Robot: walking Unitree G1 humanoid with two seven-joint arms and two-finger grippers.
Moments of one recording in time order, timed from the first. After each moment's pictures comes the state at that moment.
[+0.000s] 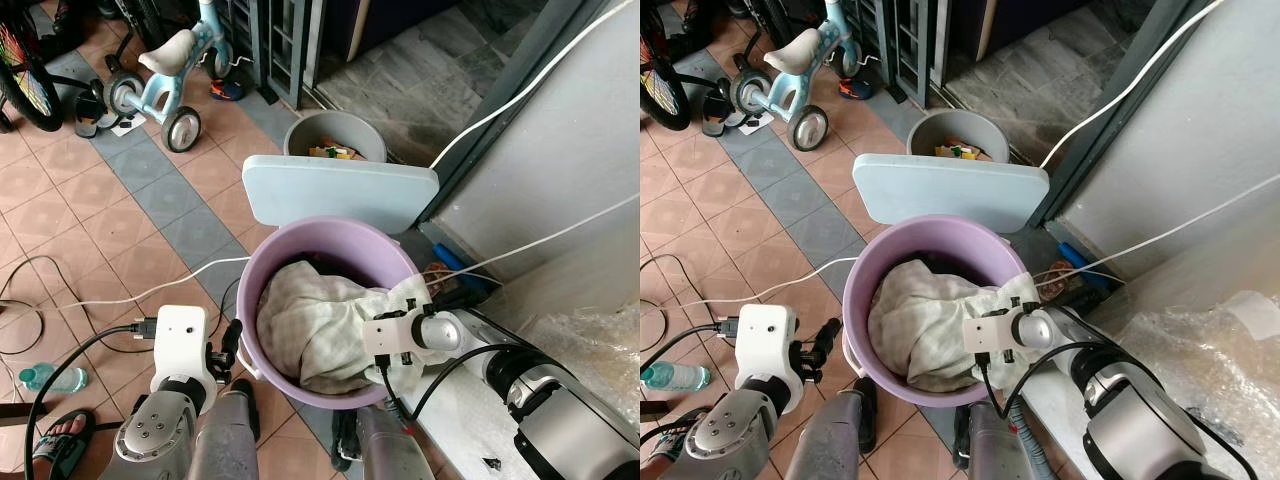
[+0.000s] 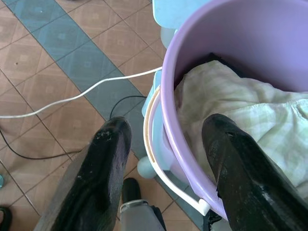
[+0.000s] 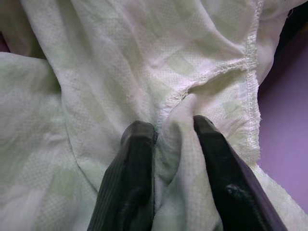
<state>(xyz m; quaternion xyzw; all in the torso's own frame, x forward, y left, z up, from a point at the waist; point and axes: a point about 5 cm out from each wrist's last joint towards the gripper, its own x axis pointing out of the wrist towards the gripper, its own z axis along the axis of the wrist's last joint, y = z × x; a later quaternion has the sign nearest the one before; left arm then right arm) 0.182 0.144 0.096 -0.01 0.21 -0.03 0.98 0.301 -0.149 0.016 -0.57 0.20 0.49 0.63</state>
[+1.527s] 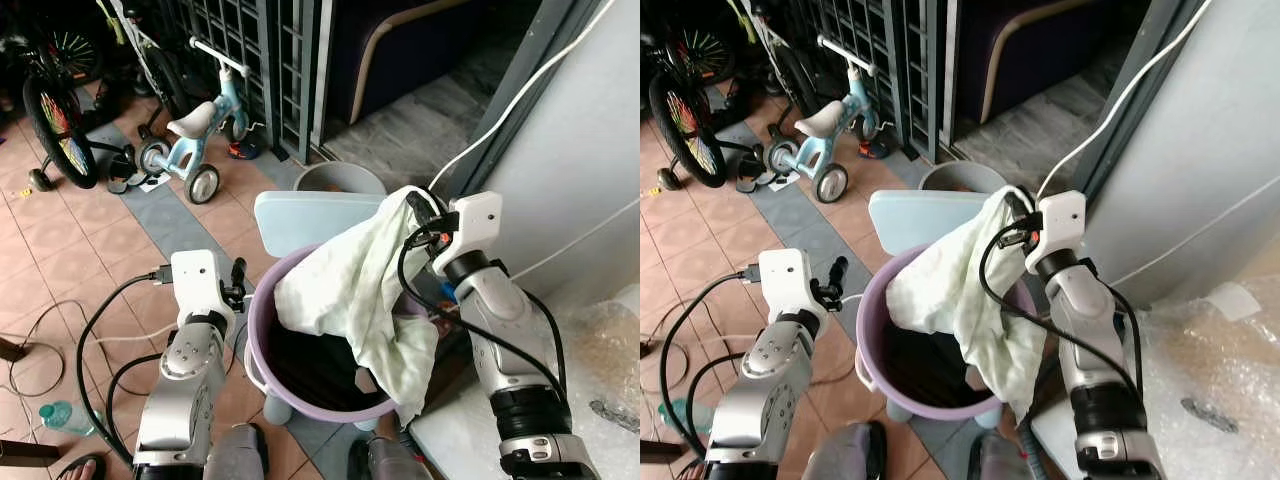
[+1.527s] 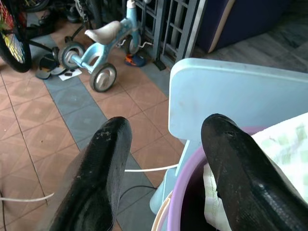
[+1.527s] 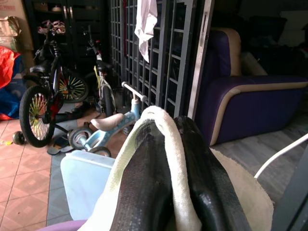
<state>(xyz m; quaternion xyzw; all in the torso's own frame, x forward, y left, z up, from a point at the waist) 0.266 0.134 0.095 -0.05 0.11 0.01 0.99 0.304 -0.161 0.142 -0.01 -0.09 0.15 0.98</state>
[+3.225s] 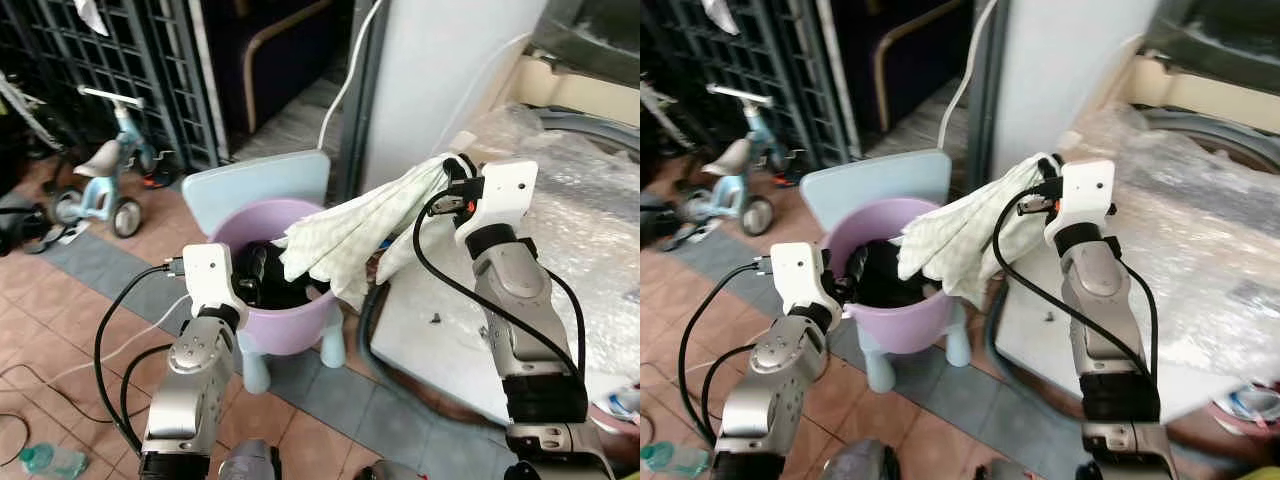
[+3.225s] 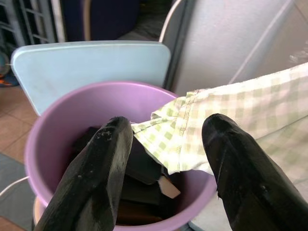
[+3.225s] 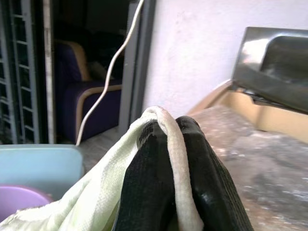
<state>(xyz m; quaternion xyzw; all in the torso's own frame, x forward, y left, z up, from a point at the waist) 0.270 0.127 0.101 -0.08 0.08 -0.04 0.99 0.330 -0.170 0.191 -0.05 -0.13 0.05 0.99</state>
